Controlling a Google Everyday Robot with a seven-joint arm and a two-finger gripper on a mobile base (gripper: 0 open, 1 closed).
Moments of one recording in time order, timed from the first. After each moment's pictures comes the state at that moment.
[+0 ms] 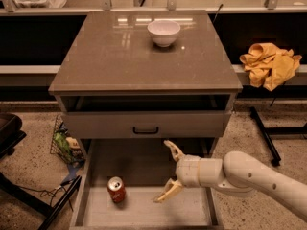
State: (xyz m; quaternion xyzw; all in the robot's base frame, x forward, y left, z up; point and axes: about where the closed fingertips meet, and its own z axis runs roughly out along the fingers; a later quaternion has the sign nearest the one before) arm 0.466 -0.020 0.595 -0.57 0.61 0.27 0.48
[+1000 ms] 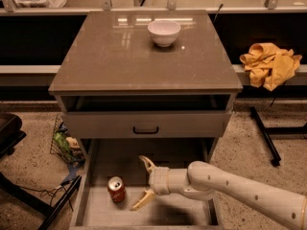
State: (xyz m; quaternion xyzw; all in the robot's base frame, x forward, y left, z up) arm 0.479 0.068 0.487 -0.55 0.60 0.35 0.47
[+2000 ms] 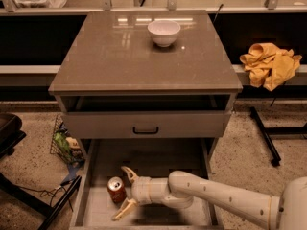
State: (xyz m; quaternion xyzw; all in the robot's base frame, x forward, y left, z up) arm 0.462 0.140 0.439 -0.54 0.58 0.40 0.47
